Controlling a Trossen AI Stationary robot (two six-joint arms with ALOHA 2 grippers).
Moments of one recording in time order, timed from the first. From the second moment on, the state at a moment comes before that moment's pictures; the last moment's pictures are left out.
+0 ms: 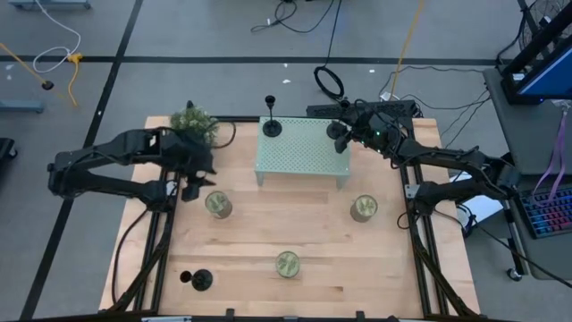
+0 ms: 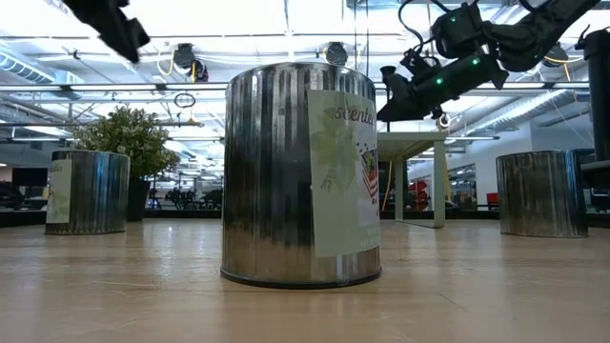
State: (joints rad) left arm 0.18 0.92 1.09 -1.15 0.18 0.08; right arm -0.60 1.21 0.59 0.40 0.13 -0.02
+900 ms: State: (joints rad) left arm -0.52 0.91 0.56 -0.71 0.35 -0.14; right arm -0.54 1.05 0.59 0.22 0.13 -0.09
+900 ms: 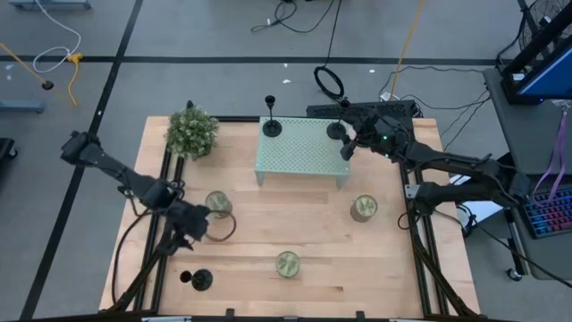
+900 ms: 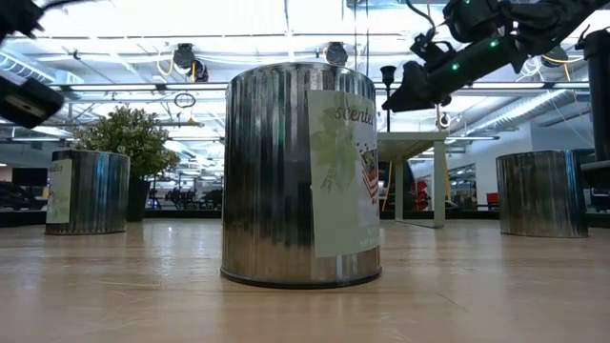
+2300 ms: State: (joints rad) left arm -0.94 1.18 0.23 0.47 -0.11 -0.57; right arm -0.49 1.04 0.59 0.03 0.13 -0.09
